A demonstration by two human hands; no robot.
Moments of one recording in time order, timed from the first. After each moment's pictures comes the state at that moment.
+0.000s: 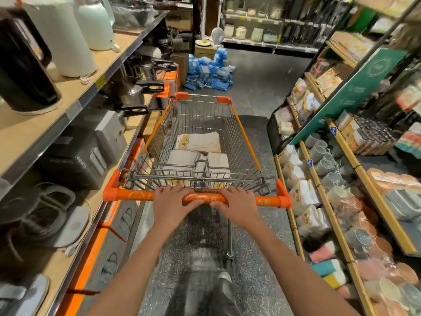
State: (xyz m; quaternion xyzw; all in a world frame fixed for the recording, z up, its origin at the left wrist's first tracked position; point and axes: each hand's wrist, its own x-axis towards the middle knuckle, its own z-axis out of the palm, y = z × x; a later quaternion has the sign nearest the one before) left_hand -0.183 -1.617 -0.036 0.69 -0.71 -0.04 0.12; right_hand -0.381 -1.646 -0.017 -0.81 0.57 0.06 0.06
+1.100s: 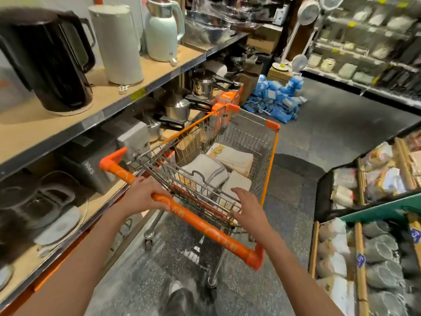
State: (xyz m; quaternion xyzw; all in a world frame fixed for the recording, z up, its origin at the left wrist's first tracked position) left_hand -0.098 -1.813 -0.017 0.74 -0.65 -0.16 0.13; right_hand -0.391 -1.941 -0.014 -0.88 0.43 -0.02 0.22
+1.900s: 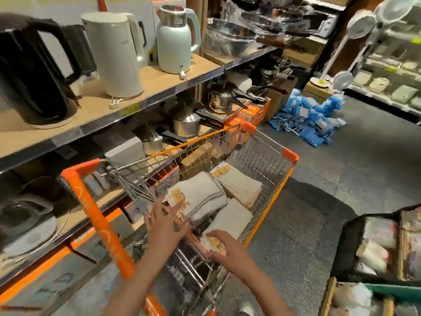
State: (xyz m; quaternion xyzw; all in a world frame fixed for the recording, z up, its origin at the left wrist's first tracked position) left_hand -0.211 -1.970 -0.054 0.90 -0.33 -0.12 0.25; right_hand -0.376 -2.082 -0.046 -0.85 0.30 0.08 0.43
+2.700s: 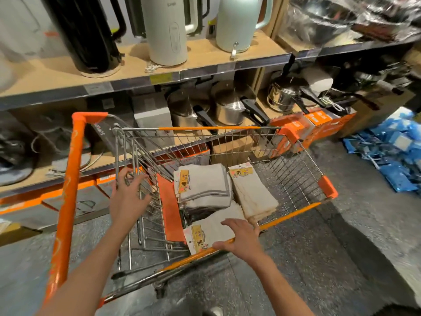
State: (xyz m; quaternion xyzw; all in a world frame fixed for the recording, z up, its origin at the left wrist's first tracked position) left_hand -0.225 -2.012 -0.064 0.98 -0.03 0.00 0.21; right_hand -0.384 -2.280 -0.104 -0.95 0.12 0.17 0.24
